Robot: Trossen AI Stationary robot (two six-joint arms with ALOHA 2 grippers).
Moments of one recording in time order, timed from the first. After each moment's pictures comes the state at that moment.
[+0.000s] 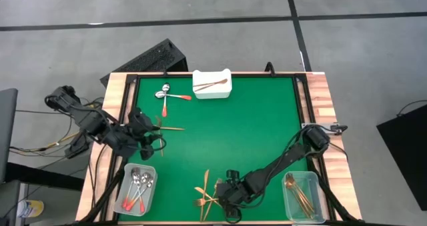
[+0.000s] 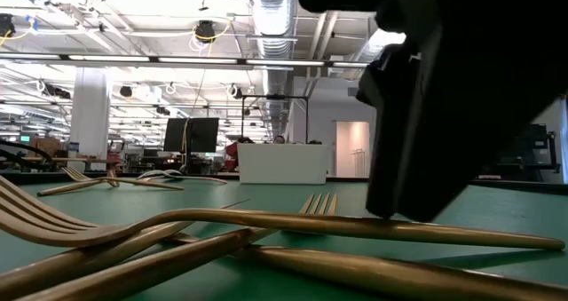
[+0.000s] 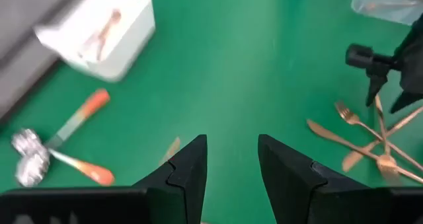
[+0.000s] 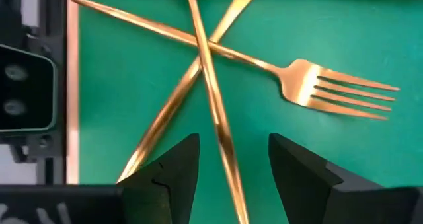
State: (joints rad) left arm -0.57 1.05 1.23 -1.22 -0.65 -0.84; right arm 0.58 2.12 1.53 -0.51 0.12 0.62
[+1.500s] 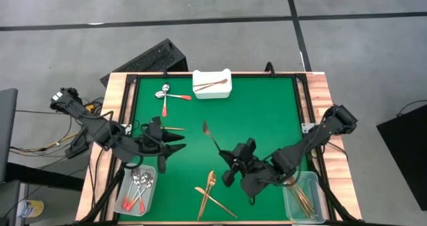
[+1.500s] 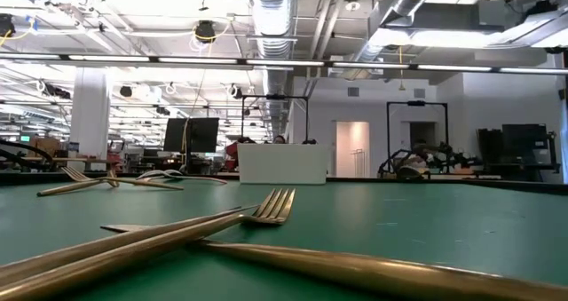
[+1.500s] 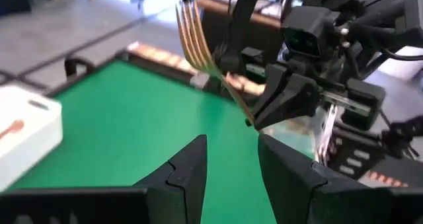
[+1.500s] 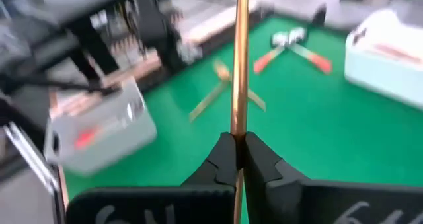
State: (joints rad) left arm -0.58 1.12 1.10 -0.37 -0.77 -0.54; right arm 0.59 1.73 1.53 -0.55 0.93 0.96
